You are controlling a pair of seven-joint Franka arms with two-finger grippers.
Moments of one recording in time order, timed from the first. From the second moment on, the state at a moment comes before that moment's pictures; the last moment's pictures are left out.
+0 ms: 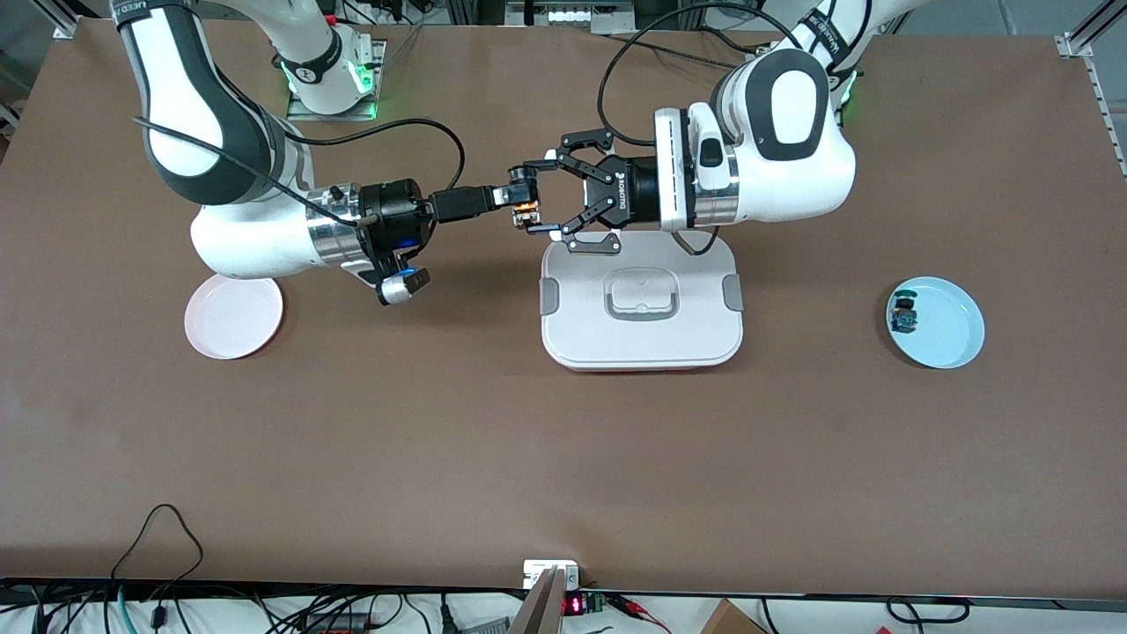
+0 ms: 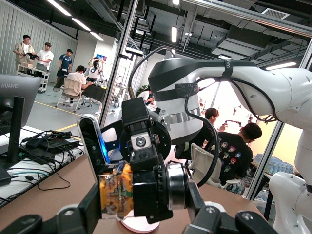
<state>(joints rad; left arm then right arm) 0.35 0.40 -1.07 -1.81 -1.63 2.42 1.86 0.46 0.30 -0.10 -1.75 1.71 1.70 0.03</state>
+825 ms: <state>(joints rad) 0.56 0.50 -0.93 -1.81 -1.54 2.25 2.06 0.42 0.30 -0.11 -1.75 1.70 1.68 0.01</state>
